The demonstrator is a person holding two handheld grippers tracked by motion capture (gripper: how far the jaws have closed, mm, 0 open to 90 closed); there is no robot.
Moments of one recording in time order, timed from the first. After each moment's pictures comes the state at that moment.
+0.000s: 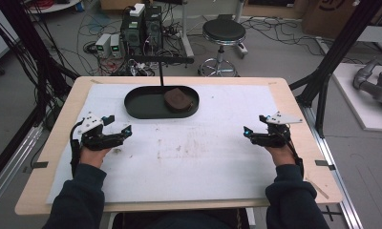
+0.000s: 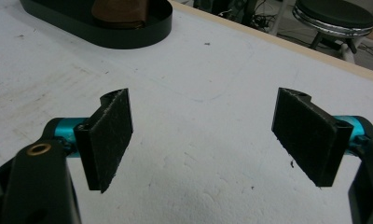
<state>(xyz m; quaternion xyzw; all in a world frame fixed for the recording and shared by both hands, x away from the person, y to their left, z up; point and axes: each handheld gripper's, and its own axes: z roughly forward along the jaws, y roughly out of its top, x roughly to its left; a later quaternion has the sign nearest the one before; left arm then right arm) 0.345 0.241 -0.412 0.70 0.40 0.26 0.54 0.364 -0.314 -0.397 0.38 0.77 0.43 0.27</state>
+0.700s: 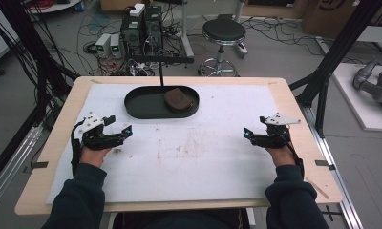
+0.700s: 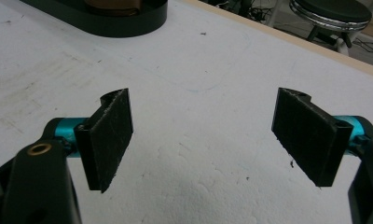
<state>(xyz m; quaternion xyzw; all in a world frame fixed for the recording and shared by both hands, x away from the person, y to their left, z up) 0.349 0.243 -0.416 0.70 0.40 0.26 0.53 0.364 -0.314 -0.401 0.39 0.78 0.42 0.27</state>
